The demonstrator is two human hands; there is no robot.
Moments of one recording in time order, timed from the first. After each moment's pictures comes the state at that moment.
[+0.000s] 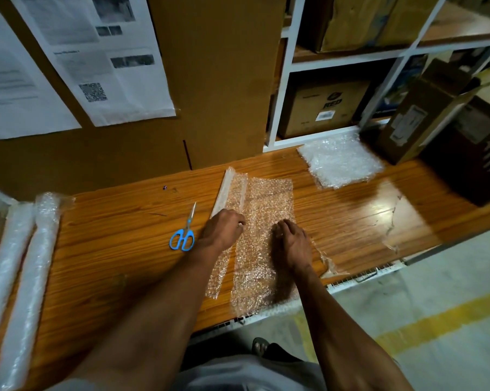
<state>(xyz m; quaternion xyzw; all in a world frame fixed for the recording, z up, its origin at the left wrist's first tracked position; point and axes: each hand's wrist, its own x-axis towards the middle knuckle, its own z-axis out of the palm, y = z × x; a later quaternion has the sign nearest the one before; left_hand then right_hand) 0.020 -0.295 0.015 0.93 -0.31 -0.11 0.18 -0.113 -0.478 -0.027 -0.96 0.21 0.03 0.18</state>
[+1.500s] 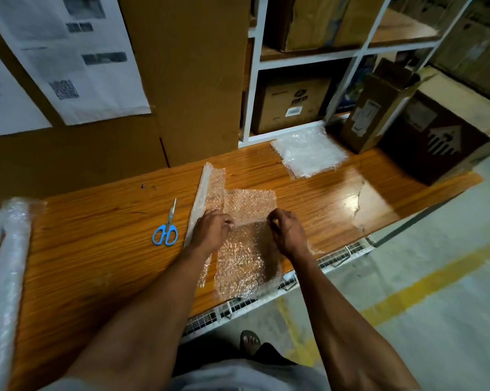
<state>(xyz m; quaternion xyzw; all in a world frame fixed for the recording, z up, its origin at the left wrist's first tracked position) -0.014 -0.290 -0.007 0.90 -0.32 -0.07 0.27 -0.143 -0.502 -0.016 -0.95 0.19 -0.11 0.24</state>
